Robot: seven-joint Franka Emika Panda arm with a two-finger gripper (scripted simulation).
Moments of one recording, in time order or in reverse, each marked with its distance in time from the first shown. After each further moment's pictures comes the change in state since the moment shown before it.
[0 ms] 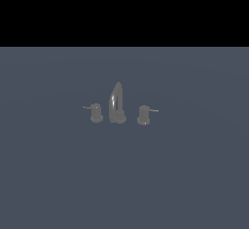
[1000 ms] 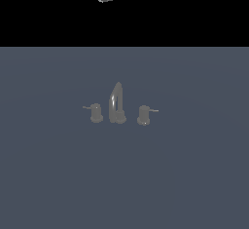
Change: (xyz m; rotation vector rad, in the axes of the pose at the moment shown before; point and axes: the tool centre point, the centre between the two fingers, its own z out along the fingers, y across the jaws) arm 0.085 -0.029 0.116 0.000 -0.016 0.434
